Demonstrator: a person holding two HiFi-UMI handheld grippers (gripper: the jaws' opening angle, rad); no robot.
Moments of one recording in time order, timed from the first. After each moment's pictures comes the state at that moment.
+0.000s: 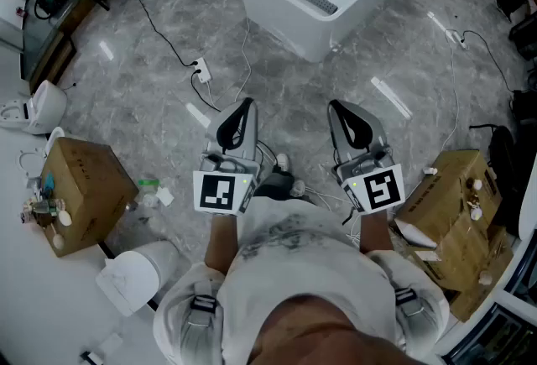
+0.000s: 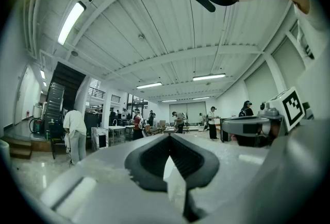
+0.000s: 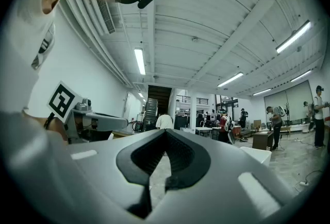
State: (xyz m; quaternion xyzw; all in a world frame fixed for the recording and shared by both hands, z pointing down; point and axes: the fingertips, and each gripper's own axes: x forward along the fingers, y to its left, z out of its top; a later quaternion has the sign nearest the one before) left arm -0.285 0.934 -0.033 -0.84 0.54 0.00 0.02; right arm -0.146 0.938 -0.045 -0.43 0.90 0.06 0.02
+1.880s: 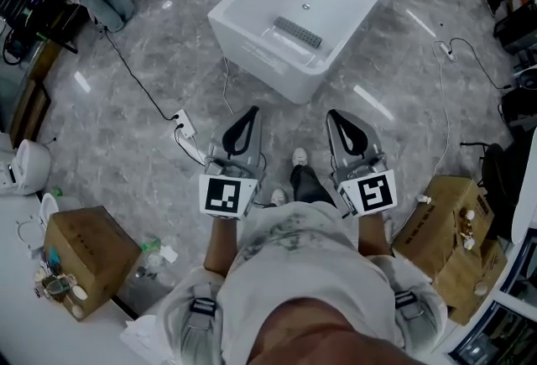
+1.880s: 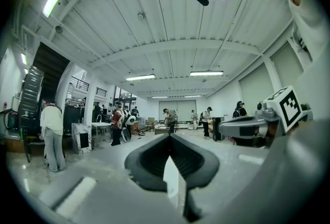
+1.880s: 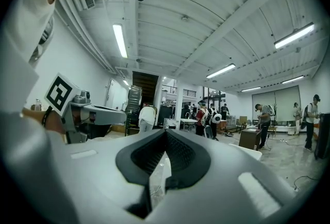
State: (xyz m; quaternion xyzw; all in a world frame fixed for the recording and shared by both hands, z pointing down) left arm -0.280 0.572 -0.016 -0.88 0.48 -0.01 -0.01; right arm -0.149 0.591 -0.020 -0.50 0.87 0.04 -0.04
